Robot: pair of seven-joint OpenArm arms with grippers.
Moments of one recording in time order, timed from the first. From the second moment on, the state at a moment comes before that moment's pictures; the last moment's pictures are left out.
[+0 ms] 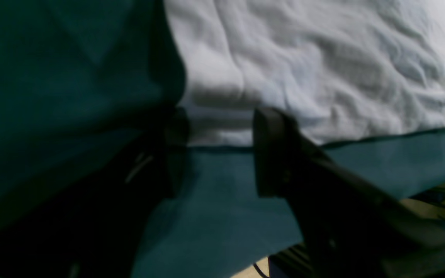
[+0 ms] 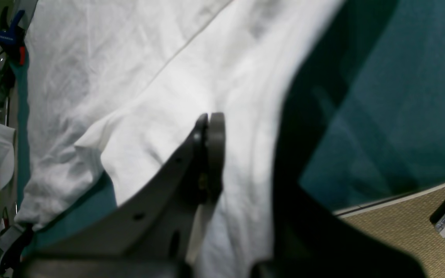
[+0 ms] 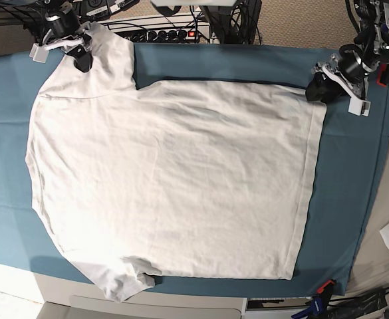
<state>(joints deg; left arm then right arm) 27.2 -20.7 -17.7 95.2 -49.6 -23.7 42.1 -36.5 1.5 40.8 96.1 55.8 27.3 -38.8</state>
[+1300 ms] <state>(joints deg) 27.8 -19.7 -20.4 96.9 -51.3 -24.8 47.4 -36.5 1.4 40.8 96.1 55.7 27.3 -38.8</state>
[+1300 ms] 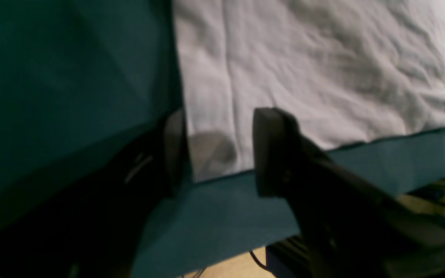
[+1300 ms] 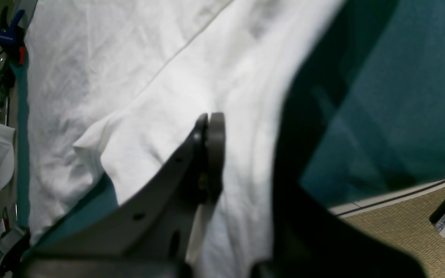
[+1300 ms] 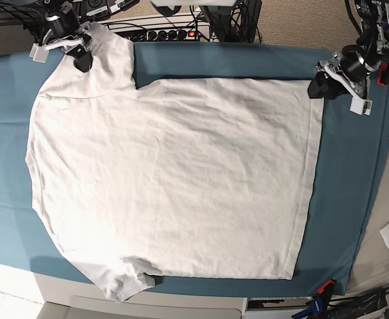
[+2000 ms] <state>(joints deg) 29.8 -19.1 -20.3 98.8 -50.0 -24.5 48.9 -36.6 1.4 40.8 96.0 54.5 34.3 -39.5</state>
